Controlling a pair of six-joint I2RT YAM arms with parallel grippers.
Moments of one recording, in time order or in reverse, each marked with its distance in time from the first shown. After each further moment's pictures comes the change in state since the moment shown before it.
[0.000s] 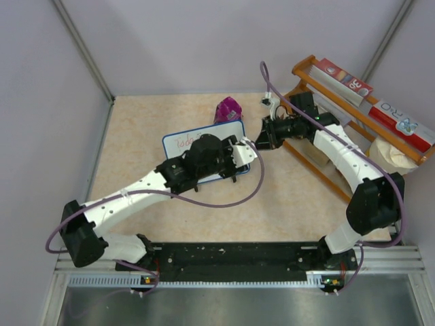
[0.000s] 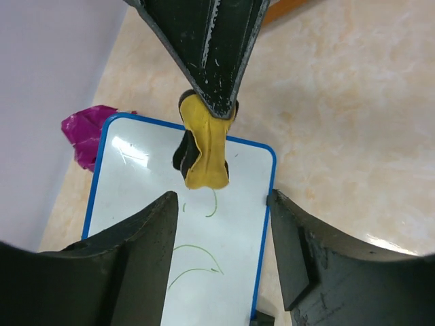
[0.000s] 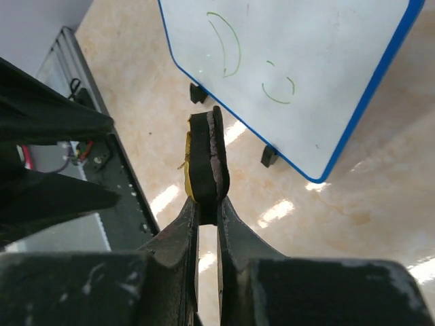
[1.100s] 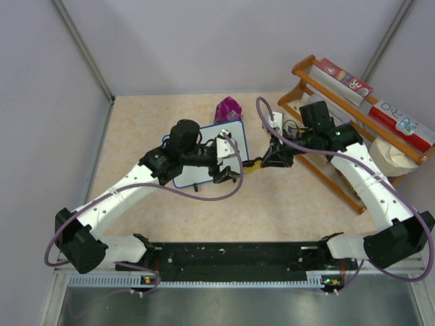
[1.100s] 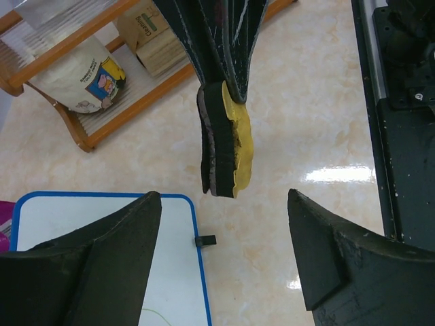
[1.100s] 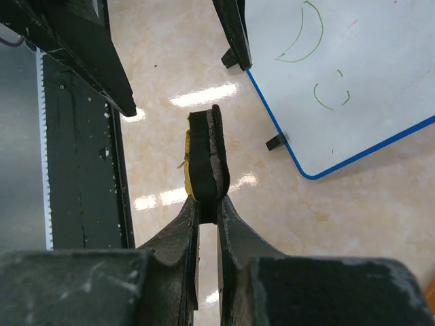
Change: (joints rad) left arm 0.230 -0.069 0.016 -0.072 0.764 -0.012; right arm 0.061 -0.274 -0.021 -0.316 -0.007 -0.628
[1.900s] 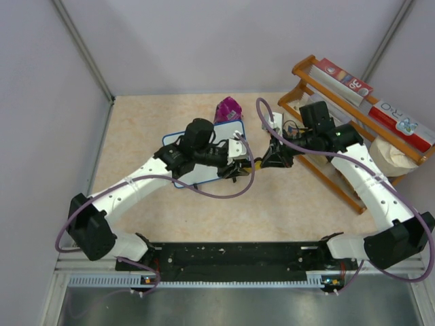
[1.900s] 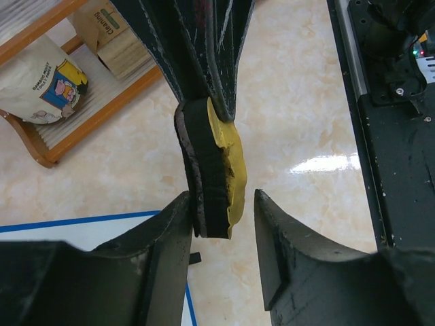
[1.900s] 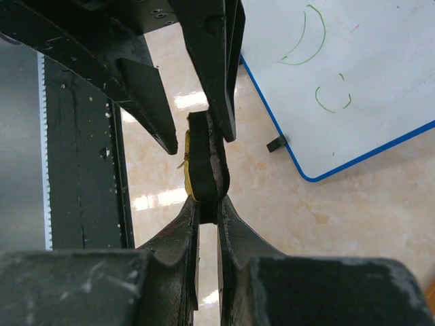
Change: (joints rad) left arm -0.034 0.123 0.044 0.003 0.054 0.015; right arm 0.008 -0.005 0.000 -0.002 -0.003 -0.010
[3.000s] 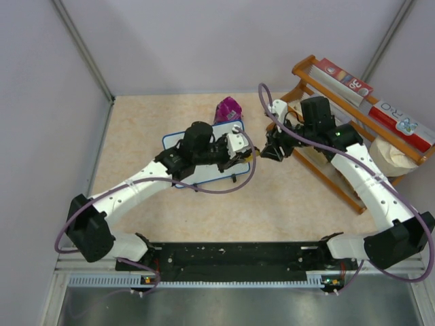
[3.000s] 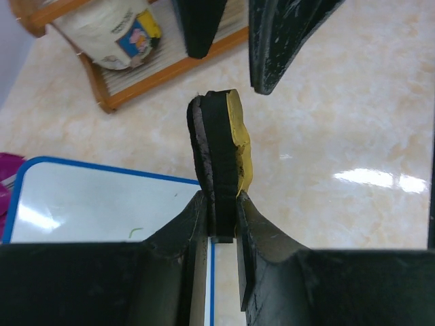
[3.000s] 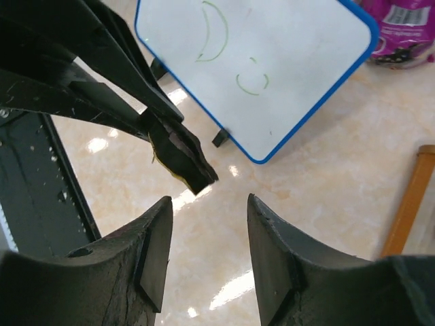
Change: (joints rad) left arm -0.011 -0.002 -0.045 0.109 -0.235 -0.106; right arm 0.005 0.000 0.002 0.134 0.225 0.229
